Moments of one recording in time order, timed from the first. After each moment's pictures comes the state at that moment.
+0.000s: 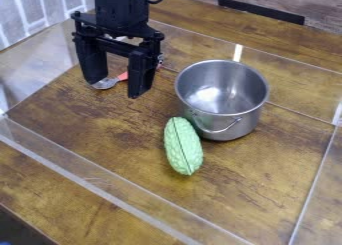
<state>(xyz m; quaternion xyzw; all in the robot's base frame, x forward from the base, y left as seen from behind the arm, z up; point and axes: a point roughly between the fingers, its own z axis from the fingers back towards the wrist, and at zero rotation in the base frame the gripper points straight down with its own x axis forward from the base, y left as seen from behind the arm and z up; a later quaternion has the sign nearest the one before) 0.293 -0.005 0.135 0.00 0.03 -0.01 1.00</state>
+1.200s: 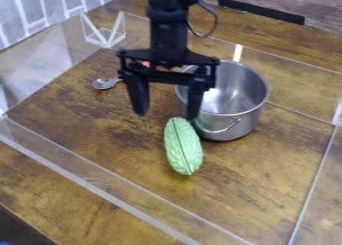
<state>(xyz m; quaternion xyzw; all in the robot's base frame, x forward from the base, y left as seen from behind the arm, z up) 0.317 -0.059 0.100 -0.02 0.03 0.16 0.99</state>
